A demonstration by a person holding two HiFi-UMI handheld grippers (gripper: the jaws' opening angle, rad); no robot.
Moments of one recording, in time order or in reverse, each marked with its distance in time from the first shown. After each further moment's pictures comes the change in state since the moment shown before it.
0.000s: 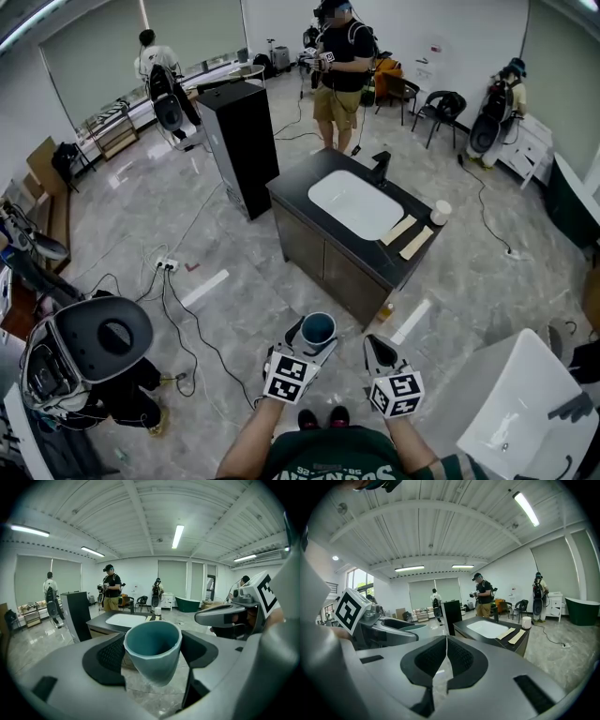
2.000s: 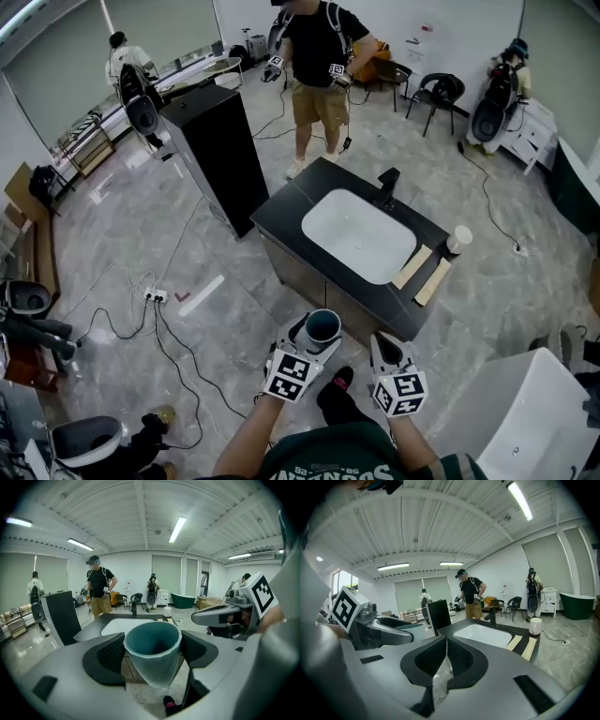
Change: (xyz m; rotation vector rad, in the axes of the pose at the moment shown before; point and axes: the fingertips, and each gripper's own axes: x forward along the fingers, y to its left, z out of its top) left arm 0.213 0.180 0.061 0.065 0.045 -0.135; right arm 0.246 -0.124 0.059 0.068 0.000 -0.115
